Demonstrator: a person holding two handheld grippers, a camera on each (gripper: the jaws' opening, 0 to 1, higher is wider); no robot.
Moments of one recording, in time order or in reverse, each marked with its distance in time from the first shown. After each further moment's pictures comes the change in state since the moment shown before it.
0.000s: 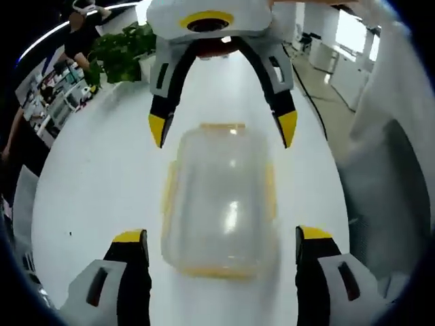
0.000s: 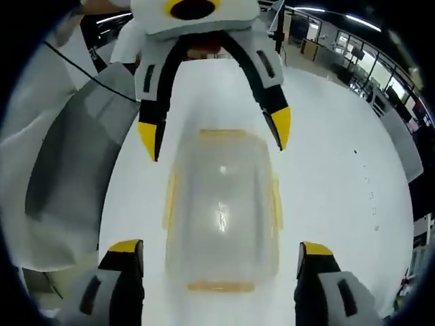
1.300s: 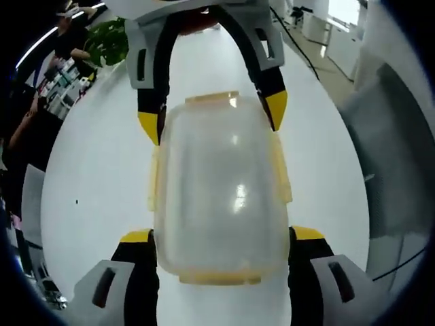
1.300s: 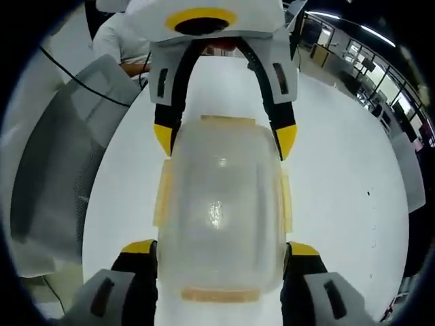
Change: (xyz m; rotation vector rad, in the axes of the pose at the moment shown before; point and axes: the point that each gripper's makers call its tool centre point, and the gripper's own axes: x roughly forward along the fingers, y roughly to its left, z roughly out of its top) left arm -0.032 0.015 -0.106 0.061 0.083 0.039; right arm 0.052 -0.018 0.098 -0.053 -0.011 -0.006
